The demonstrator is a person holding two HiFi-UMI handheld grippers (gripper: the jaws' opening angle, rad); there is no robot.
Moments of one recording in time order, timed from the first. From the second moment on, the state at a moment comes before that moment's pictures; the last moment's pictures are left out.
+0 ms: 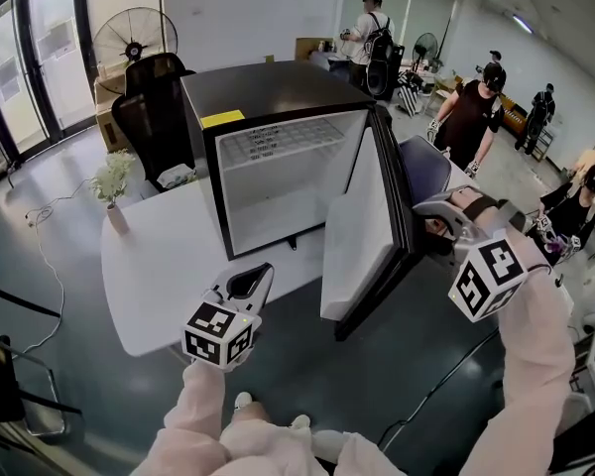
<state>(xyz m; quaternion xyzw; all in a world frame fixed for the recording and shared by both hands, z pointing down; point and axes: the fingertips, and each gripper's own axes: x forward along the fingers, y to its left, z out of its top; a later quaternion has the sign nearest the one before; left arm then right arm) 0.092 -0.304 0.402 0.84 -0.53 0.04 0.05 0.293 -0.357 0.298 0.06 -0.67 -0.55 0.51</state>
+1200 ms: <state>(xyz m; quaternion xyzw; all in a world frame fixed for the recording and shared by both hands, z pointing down) 0.014 -0.315 0.390 0.84 -0.53 0.05 0.06 0.187 -0.360 0.297 0.04 -0.61 -0.60 0.51</state>
